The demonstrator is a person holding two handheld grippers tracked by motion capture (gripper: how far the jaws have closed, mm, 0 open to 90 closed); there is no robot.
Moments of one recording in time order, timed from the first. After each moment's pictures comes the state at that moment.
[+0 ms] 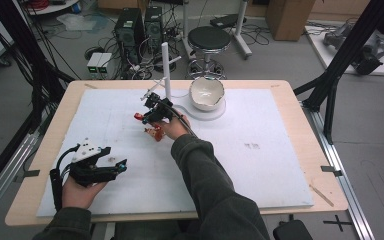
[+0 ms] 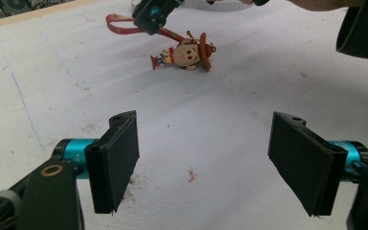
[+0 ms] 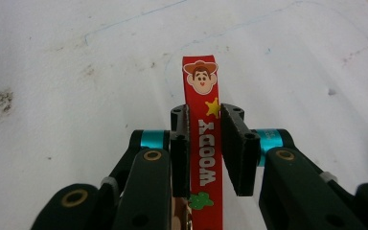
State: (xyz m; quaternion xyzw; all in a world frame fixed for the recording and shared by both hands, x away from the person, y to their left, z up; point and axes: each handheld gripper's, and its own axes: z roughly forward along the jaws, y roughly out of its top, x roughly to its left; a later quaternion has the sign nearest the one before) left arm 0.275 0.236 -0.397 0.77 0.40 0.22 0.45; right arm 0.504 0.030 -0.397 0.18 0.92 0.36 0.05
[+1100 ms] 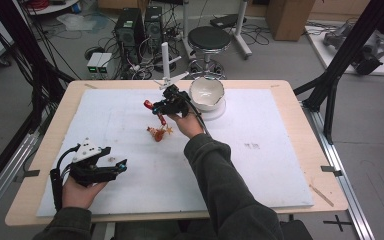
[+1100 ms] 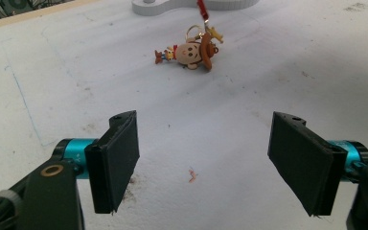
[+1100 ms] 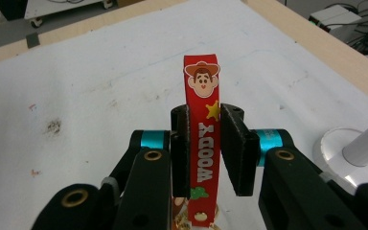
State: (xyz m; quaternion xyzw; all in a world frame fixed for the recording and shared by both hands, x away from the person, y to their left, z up) left arm 0.275 0.236 -0.397 0.77 0.40 0.23 0.45; right arm 0.494 -0.024 -0.360 0.20 0.87 0.45 0.06
